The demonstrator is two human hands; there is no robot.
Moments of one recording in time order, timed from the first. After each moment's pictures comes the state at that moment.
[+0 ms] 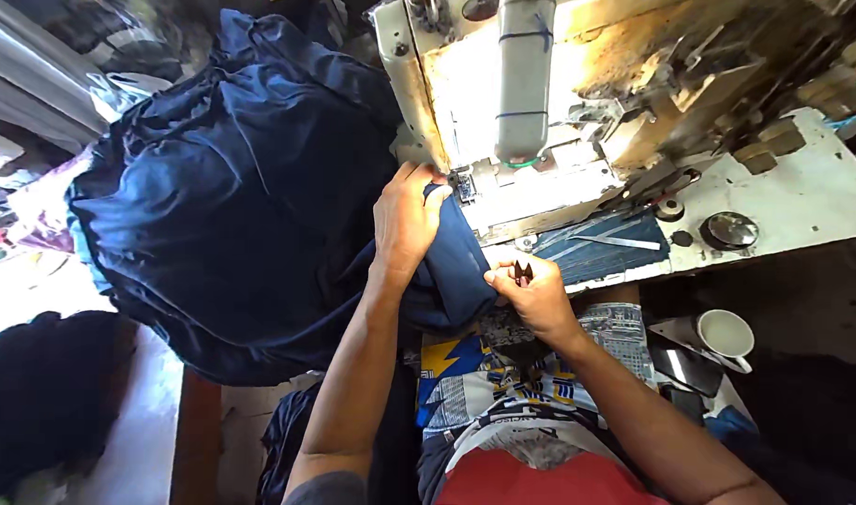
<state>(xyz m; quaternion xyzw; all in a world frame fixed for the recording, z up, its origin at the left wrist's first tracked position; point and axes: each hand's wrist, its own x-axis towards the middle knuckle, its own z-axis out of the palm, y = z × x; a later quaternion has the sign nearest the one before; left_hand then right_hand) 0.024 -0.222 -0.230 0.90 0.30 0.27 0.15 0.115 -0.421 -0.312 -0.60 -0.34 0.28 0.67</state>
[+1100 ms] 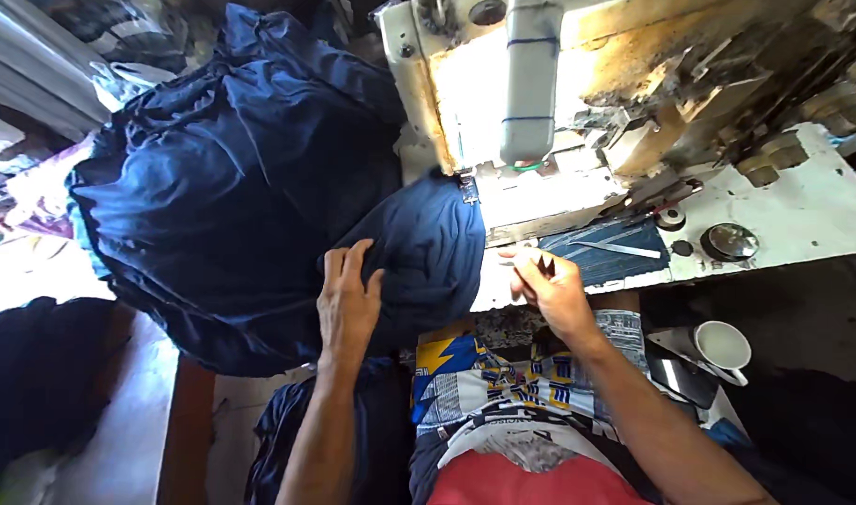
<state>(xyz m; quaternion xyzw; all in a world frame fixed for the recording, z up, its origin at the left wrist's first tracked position) -0.113 -0.254 -0.279 0.86 0.44 0.24 0.10 0.140 -0.432 -0.324 -0.58 -0.34 0.31 0.68</state>
